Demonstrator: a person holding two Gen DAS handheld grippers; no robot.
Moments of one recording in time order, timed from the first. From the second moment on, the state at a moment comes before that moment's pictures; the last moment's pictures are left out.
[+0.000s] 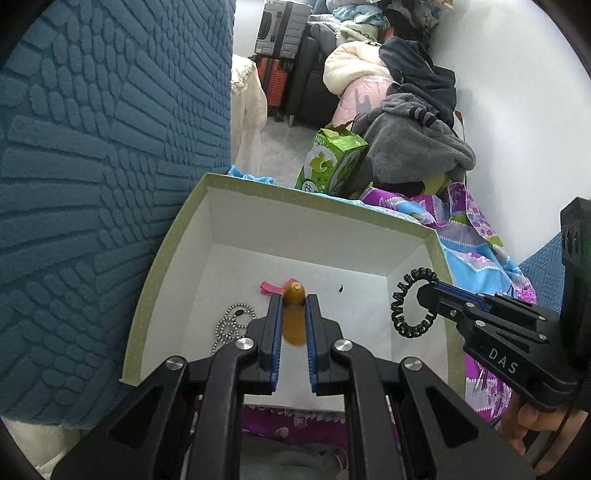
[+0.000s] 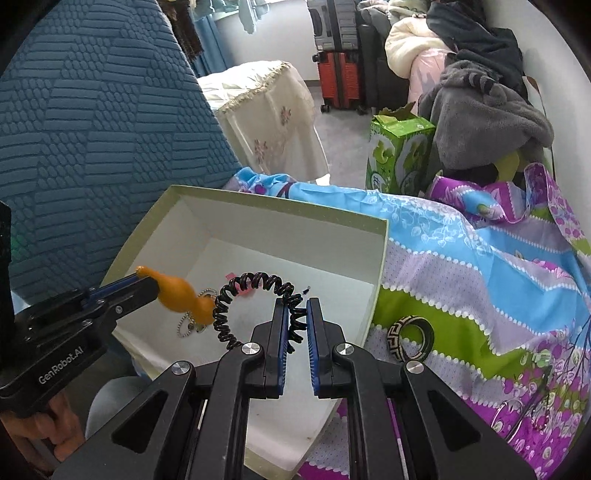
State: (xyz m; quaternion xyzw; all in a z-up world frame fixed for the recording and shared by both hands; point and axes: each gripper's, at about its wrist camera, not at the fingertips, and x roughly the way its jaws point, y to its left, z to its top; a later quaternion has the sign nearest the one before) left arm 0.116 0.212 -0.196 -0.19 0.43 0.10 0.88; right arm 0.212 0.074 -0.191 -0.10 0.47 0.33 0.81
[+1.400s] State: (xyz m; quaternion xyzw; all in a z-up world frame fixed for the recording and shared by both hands) left arm 0.117 0.068 -0.044 -0.15 0.30 0.01 0.94; right arm 0.199 -0.134 -0.008 -0.02 0.31 0.26 0.92
